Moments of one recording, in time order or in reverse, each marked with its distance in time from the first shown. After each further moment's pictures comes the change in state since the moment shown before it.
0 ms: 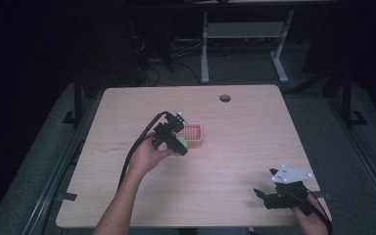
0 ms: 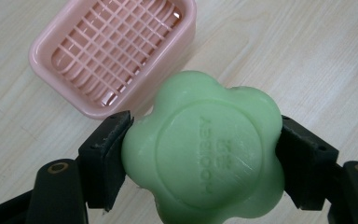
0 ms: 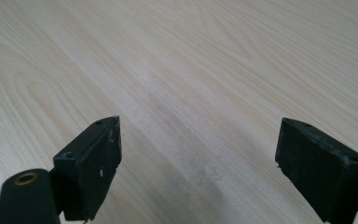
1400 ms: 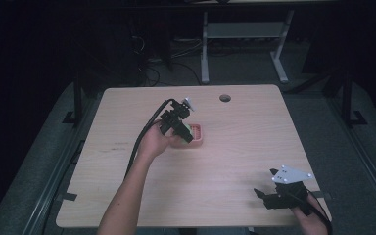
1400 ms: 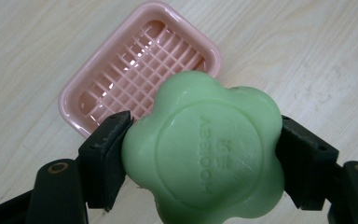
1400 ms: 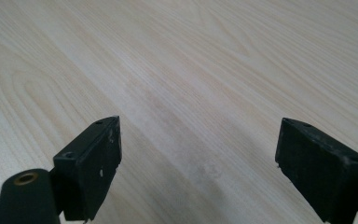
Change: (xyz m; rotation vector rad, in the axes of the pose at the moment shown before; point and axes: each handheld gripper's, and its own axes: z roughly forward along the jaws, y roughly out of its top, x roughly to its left) left arm 0.022 0.041 0.006 0.009 -0.002 -0.041; right arm 0.000 -0.001 0.000 0.002 -0.008 0.002
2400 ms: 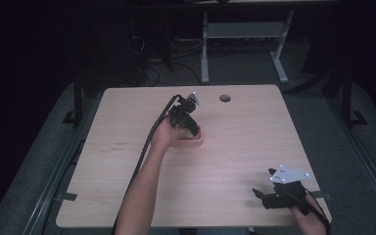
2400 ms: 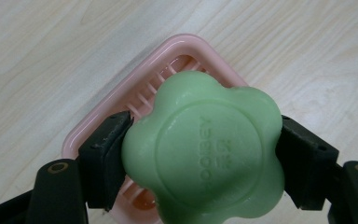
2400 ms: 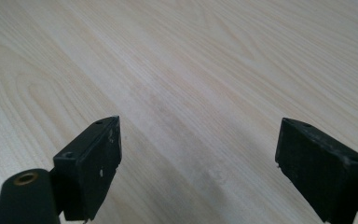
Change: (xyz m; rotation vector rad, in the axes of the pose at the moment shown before) left arm 0.020 0.030 0.043 0.034 0.009 -0.091; right arm 0.002 0.002 0.003 0.003 0.009 -0.009
